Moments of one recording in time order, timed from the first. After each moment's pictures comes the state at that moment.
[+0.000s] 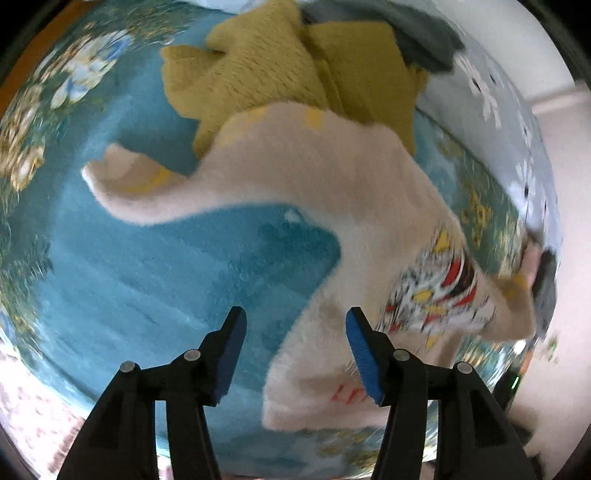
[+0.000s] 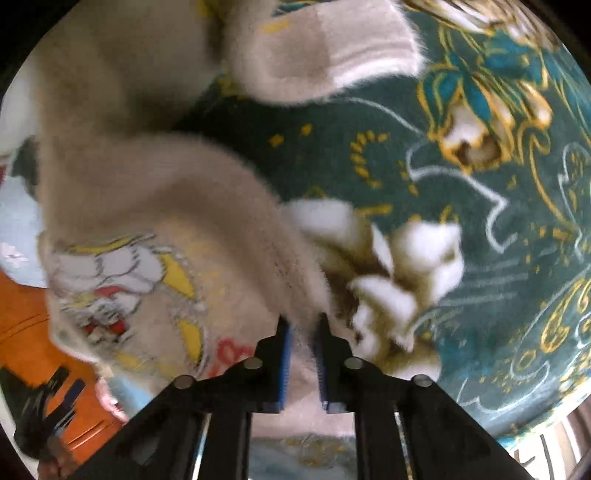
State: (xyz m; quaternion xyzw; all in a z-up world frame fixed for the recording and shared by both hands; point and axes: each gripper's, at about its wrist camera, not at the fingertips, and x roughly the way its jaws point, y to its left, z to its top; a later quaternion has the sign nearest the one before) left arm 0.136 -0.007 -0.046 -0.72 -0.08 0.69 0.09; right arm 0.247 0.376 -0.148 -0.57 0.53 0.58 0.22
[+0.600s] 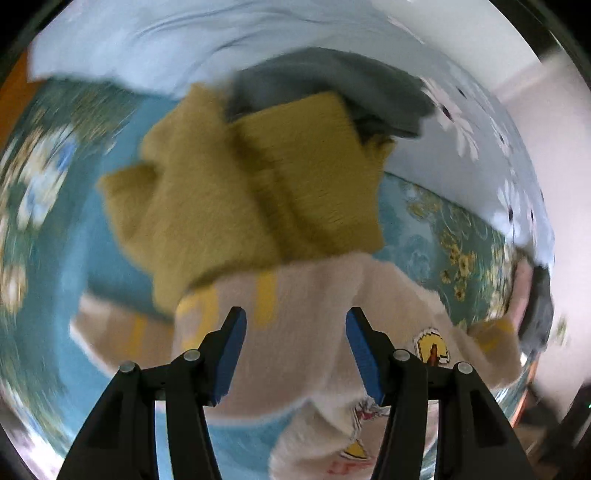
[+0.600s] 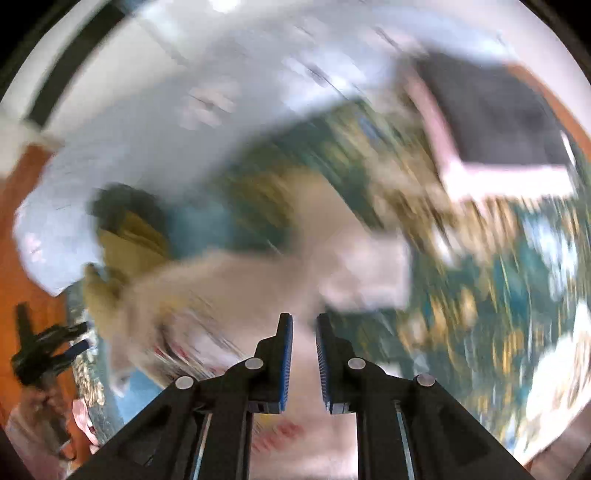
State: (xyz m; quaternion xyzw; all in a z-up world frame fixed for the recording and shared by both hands) left arm 0.019 0.054 -0.030 -0.67 0.00 0.72 0.18; right arm 0.181 0.432 0.021 -0.47 0.37 0.76 0.26
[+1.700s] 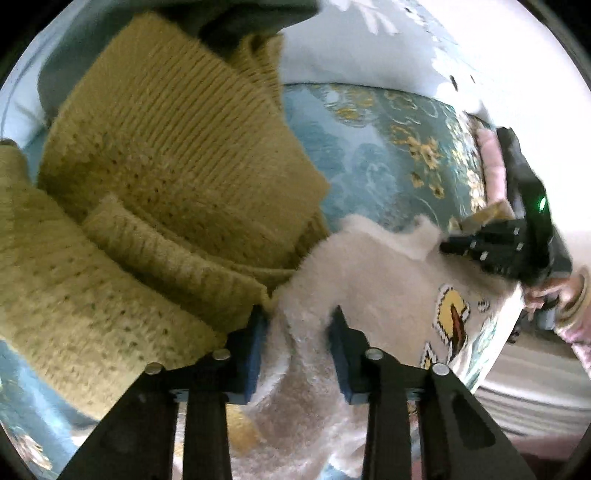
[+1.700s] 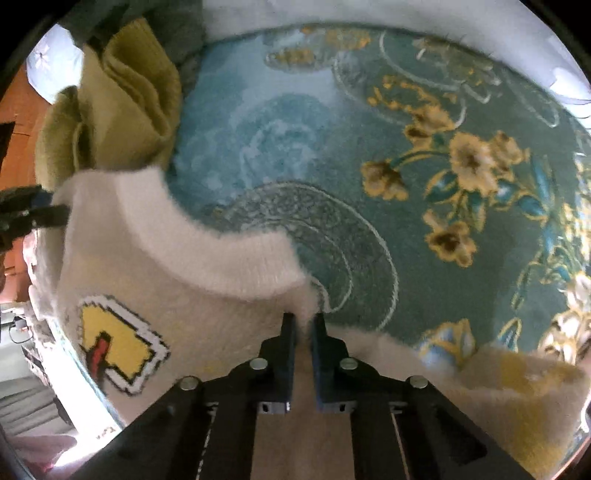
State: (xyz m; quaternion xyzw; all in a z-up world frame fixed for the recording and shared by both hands) left arm -0.004 0.114 -0.100 -0.68 0.14 0.60 0.39; right arm 0.006 0.404 -0.130 -0.69 0.21 0.69 0.04
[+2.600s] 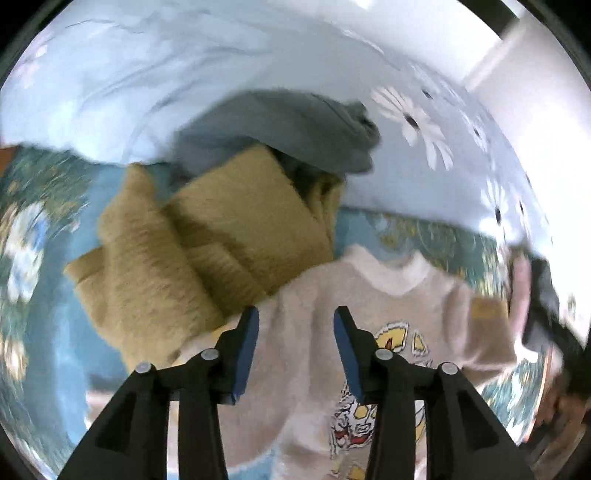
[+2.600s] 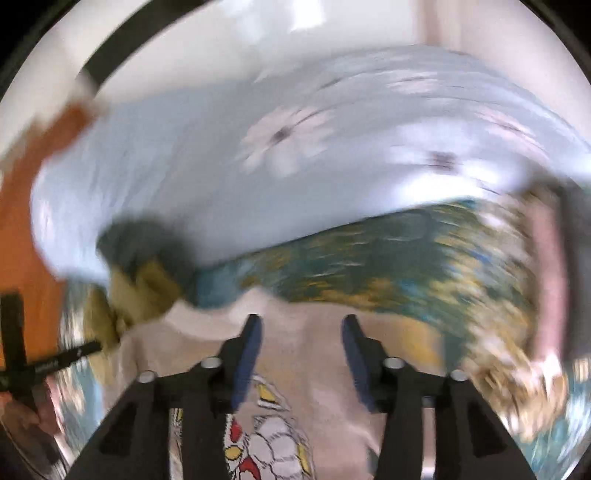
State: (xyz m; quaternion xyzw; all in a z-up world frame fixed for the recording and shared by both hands) left arm -0.009 0.090 -0.013 -0.60 0.02 0.77 0.20; right arm 0.094 0.479 0.022 -0.41 0.32 0.81 0.27
